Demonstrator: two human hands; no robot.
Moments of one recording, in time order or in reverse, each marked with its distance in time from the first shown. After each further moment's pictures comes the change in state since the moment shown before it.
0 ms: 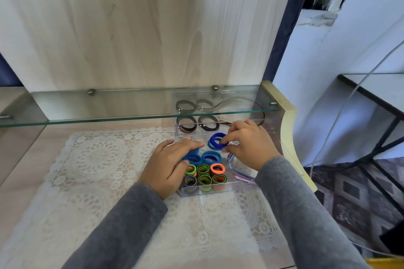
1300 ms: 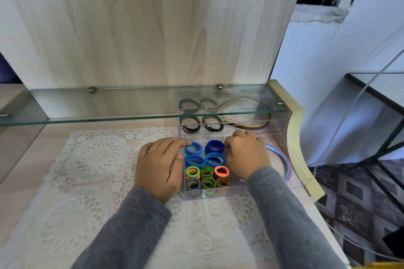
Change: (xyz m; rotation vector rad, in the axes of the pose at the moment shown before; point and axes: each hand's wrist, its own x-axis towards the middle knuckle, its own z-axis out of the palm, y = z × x) left_hand -0.005 0.000 0.000 0.261 0.299 -0.087; right_hand 0.003 -0.025 0.020 -0.080 -0.039 0.180
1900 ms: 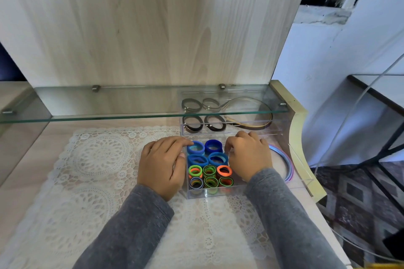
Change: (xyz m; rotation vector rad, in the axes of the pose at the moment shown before) left_hand 0.000 0.001 0.000 0.026 -0.006 -0.026; right_hand -0.006 -0.004 -0.004 0.021 0.014 0.027
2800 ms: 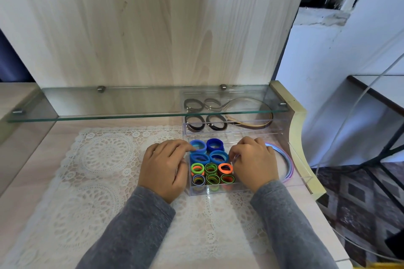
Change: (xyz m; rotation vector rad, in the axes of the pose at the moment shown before) left_hand -0.009 0.004 -0.009 0.036 -0.013 0.091; right_hand -0.022 0.004 0.001 0.118 0.048 0.047
